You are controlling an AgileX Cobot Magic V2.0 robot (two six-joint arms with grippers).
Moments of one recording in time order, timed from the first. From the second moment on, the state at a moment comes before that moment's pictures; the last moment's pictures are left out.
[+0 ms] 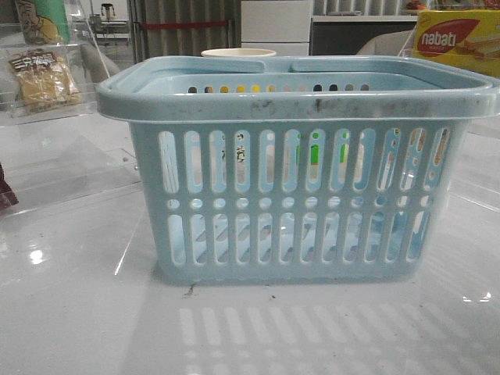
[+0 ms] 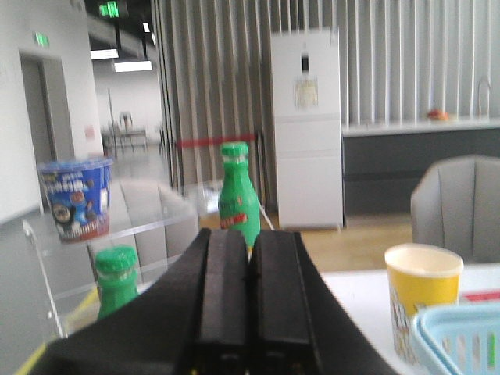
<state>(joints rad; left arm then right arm) -0.03 0.25 -0.71 -0.04 0.39 0.11 0.01 0.29 -0.73 0.00 0.50 -0.07</state>
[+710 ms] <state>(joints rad) -0.03 0.46 -0.64 -0.04 0.68 0.11 0.01 0.67 -0.67 0.00 0.76 -0.07</state>
